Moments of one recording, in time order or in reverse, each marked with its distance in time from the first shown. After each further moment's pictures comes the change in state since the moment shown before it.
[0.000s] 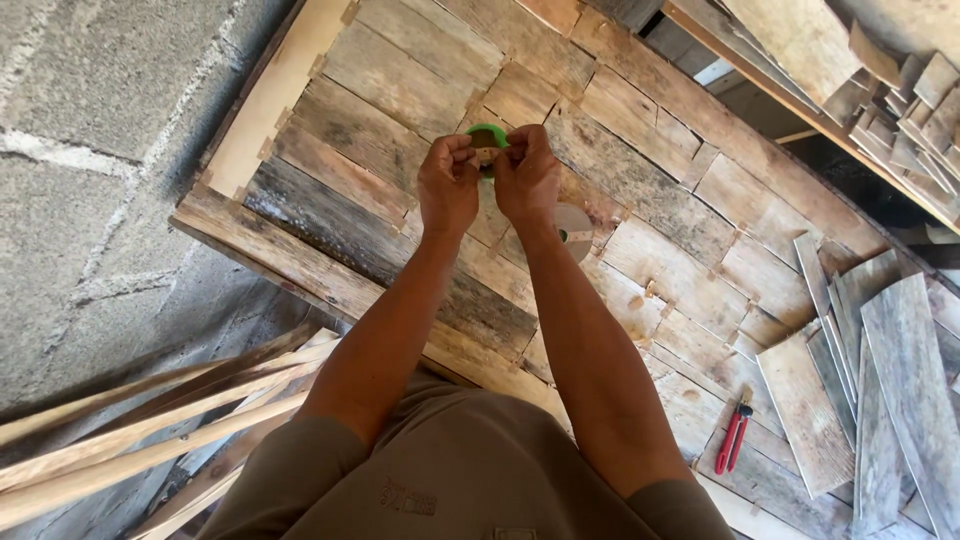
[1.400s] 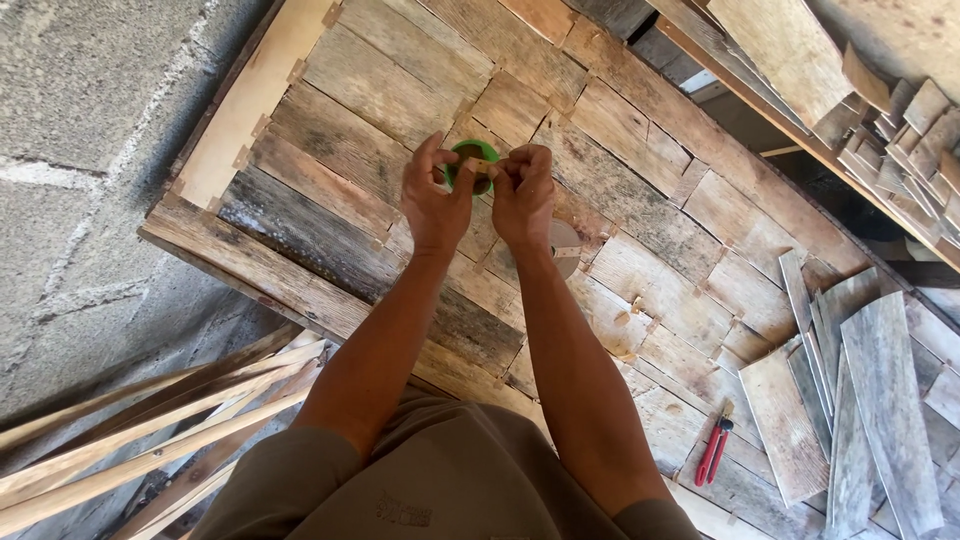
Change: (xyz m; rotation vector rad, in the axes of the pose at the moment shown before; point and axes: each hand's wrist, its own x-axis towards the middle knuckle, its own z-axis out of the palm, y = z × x) left_hand 0.006 0.004 0.008 0.470 0.219 0.176; right_hand 0.006 0.035 0.002 0.237 -0.016 0.011
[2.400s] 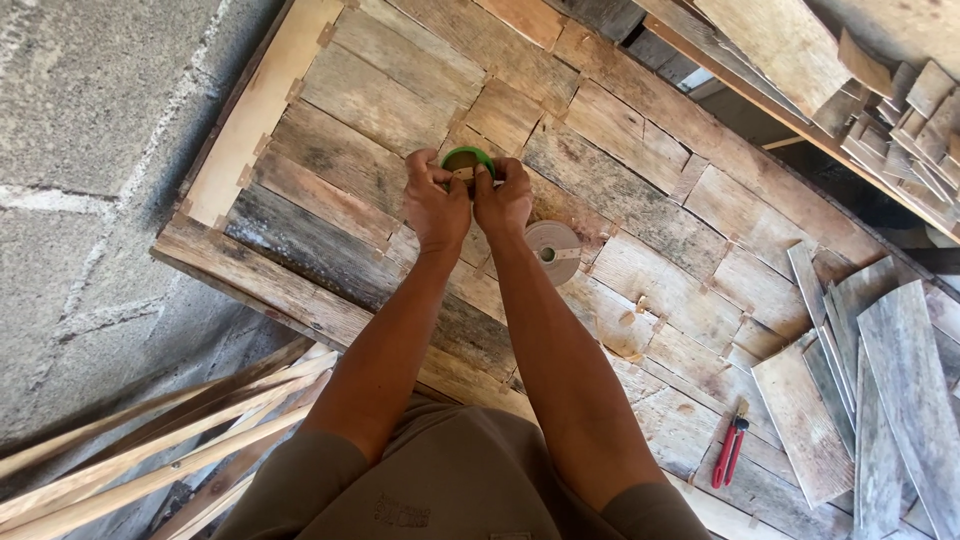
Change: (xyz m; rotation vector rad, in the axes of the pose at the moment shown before) left_hand 0.003 0.000 0.013 -0.008 -0.089 -0.077; right_hand 0.008 0.024 0.027 -0.359 0.123 0.270
